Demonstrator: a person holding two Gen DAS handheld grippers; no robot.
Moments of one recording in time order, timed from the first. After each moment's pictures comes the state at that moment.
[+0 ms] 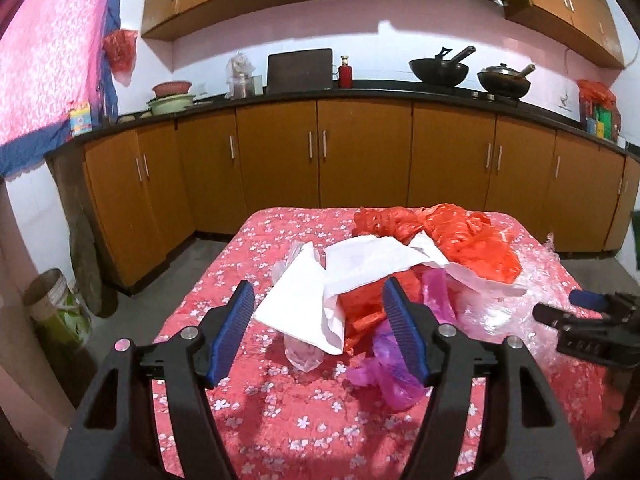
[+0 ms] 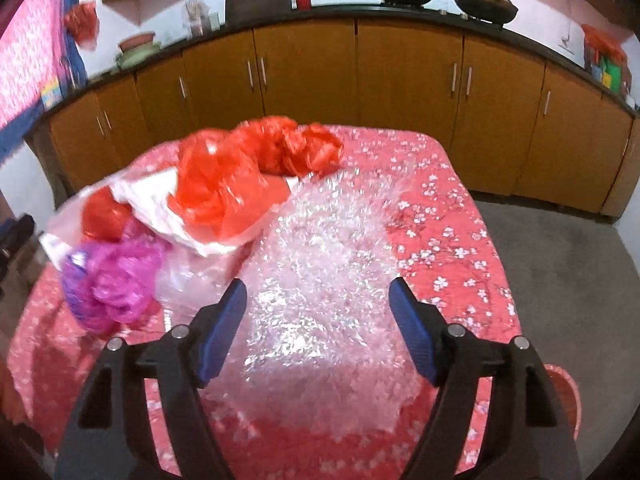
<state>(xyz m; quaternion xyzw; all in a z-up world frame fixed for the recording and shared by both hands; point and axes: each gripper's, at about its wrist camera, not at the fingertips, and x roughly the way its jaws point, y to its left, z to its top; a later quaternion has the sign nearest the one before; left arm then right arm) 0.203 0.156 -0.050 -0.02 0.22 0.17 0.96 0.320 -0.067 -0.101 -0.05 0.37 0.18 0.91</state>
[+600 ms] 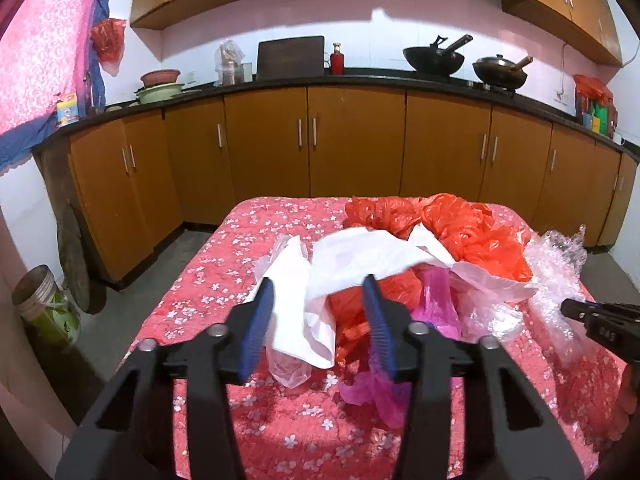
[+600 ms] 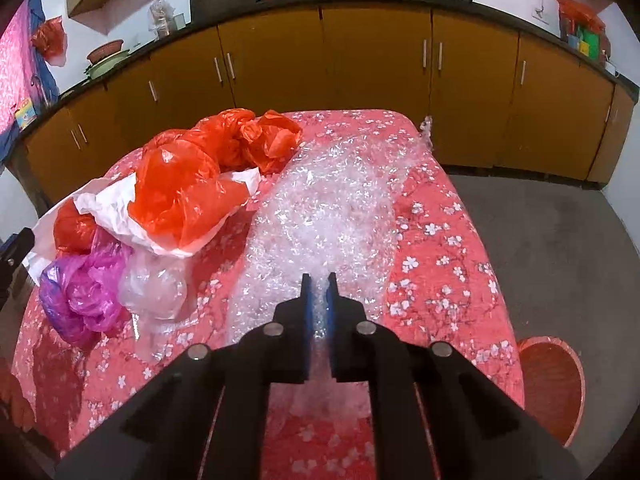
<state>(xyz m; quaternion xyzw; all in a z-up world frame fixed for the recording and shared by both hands) 0.223 0.161 -0.057 -0.02 0.24 0.15 0.96 0.326 -0.090 -0.105 -0.01 0.39 0.14 0.91</state>
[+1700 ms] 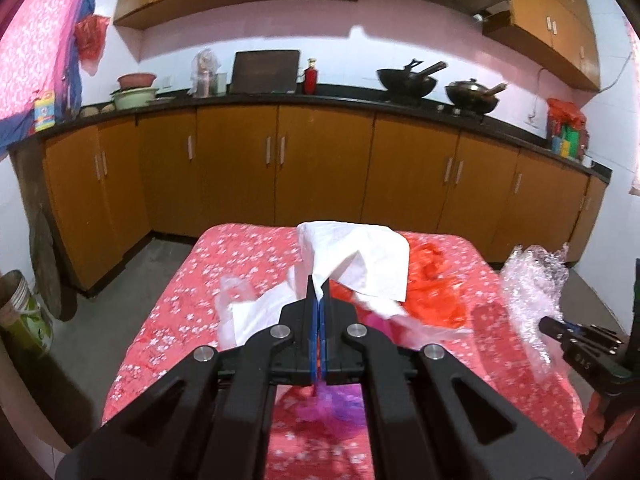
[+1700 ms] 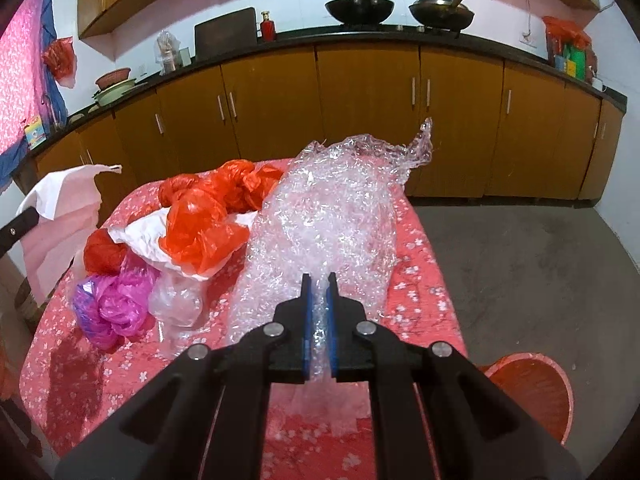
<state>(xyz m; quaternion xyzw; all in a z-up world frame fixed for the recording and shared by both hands) 0.213 0.153 -0.004 -0.05 0.22 0.08 0.97 0.294 -0.120 -0.065 0.00 0.33 0.14 0.94</state>
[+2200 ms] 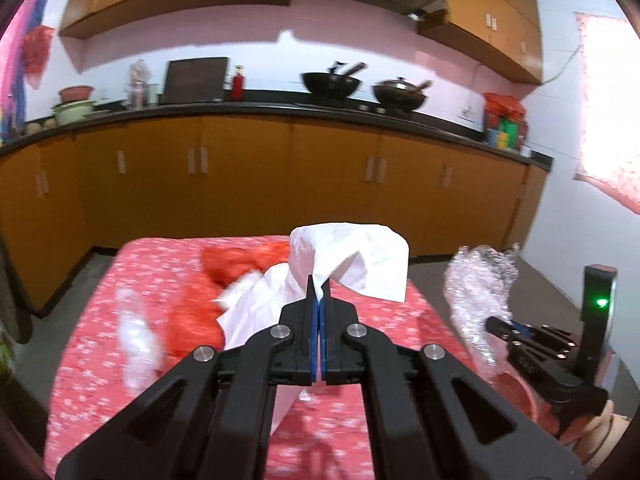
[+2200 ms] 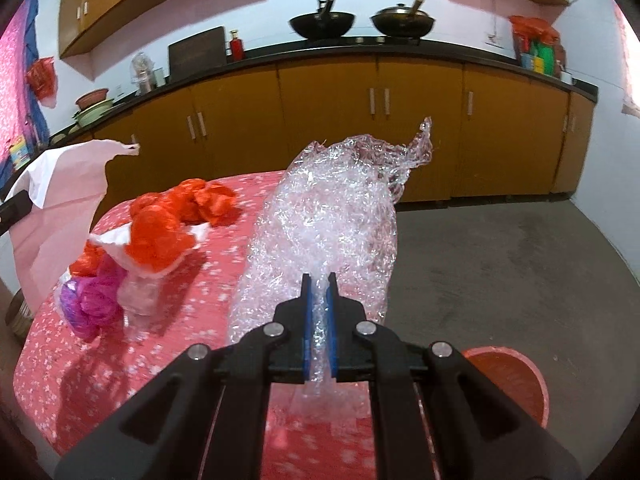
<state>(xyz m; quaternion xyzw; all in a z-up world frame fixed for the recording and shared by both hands) 0.219 0.066 0.013 -0.05 0.21 -0.03 0.97 0.274 -0.191 -0.059 0.02 0.31 0.09 0.95</state>
